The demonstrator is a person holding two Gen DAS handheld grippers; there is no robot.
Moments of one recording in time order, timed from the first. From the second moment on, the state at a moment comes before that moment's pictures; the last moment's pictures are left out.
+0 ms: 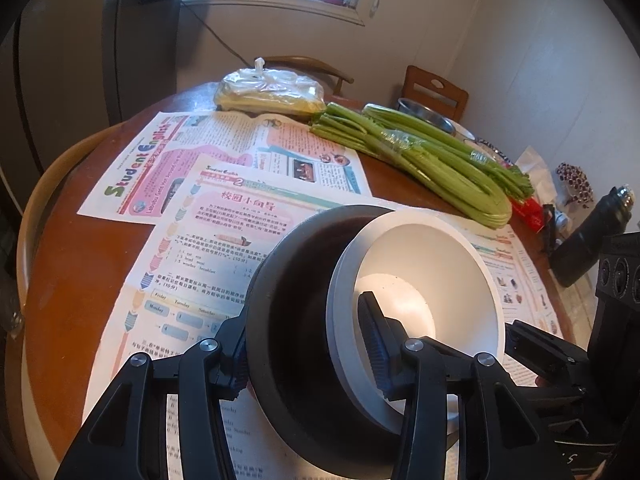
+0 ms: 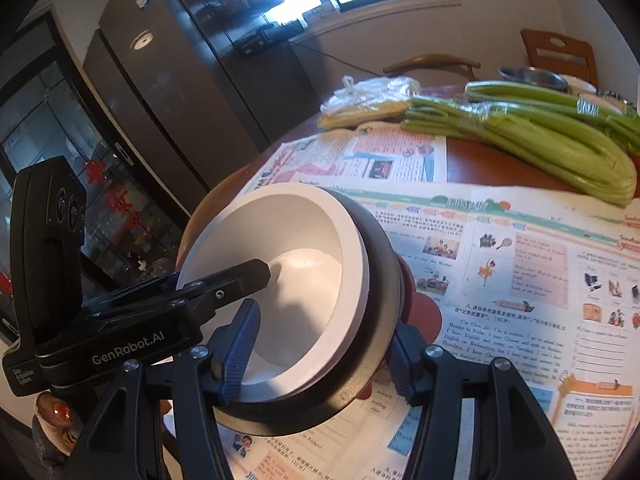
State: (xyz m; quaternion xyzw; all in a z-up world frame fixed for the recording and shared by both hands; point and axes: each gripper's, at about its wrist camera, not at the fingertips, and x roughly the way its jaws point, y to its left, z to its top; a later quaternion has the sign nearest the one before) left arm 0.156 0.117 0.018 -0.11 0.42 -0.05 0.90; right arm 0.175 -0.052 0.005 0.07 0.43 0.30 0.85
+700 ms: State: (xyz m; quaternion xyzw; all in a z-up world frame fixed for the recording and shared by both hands) left arm 0.161 0.116 -0.002 -0.09 0.42 -0.04 0.90; right arm 0.185 -0.054 -0.015 0.07 0.43 0.28 0.85
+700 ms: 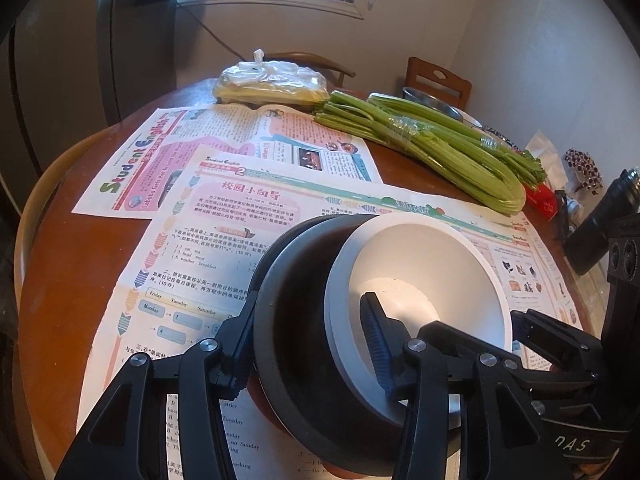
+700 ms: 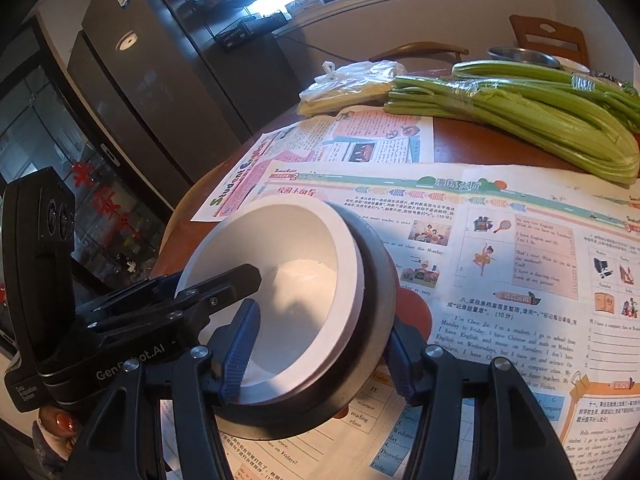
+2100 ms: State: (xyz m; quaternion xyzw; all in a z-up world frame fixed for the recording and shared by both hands) left arm 0.043 0.101 0.025 -0.08 0.35 0.05 0.93; right arm 0.086 -0.078 0.020 -0.02 0.34 0.21 0.92
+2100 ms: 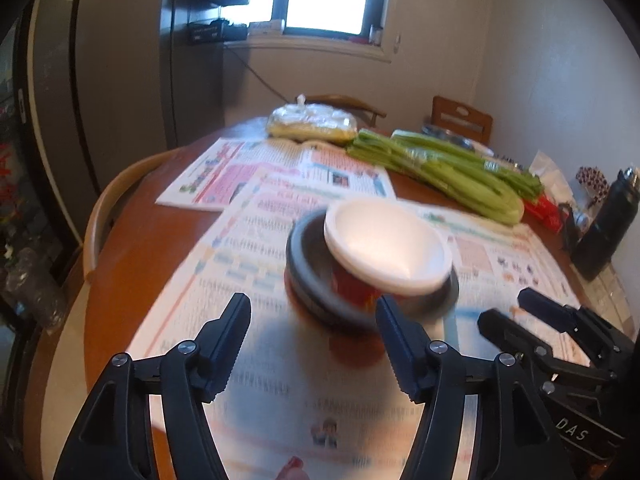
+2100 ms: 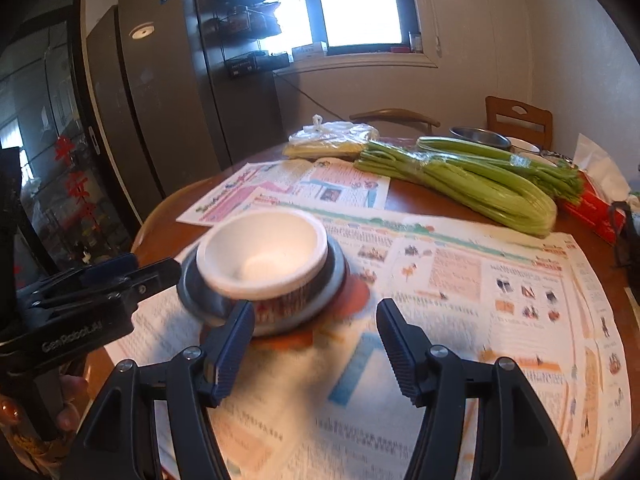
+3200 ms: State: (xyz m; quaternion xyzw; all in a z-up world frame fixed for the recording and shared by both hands) left arm -0.011 0.065 -0.015 -0.05 0.39 0.04 0.92; right arm 0.005 -0.116 -0.012 0.00 0.36 0.17 0.92
